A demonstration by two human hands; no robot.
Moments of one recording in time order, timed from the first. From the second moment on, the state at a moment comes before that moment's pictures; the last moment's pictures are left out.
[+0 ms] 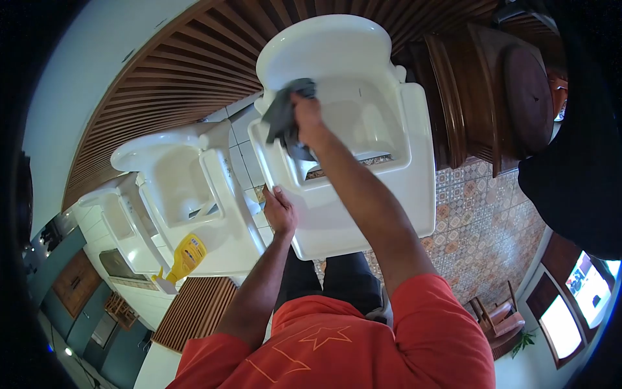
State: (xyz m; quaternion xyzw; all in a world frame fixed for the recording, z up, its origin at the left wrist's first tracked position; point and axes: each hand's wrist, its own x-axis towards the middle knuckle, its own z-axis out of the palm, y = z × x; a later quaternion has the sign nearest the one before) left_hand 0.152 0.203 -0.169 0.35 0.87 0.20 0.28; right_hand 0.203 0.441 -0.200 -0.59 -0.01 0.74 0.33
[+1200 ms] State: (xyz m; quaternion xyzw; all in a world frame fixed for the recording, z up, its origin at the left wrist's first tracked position) left_hand 0.154 0.210 -0.160 0.34 0.88 0.19 0.28; right_hand 0.237 0.524 -0.058 -0.46 -0.66 -0.04 0.60
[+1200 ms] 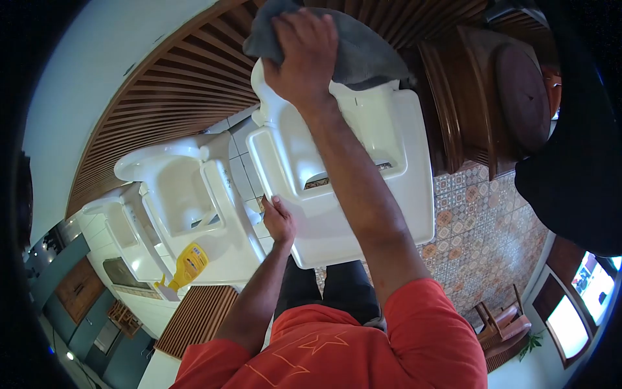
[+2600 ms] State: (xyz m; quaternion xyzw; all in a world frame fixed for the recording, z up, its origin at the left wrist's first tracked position) left_hand 0.154 0.202 -0.170 0.35 0.88 0.20 0.25; right_hand 0.312 0.528 -0.191 -0.64 -0.27 0.32 0.65
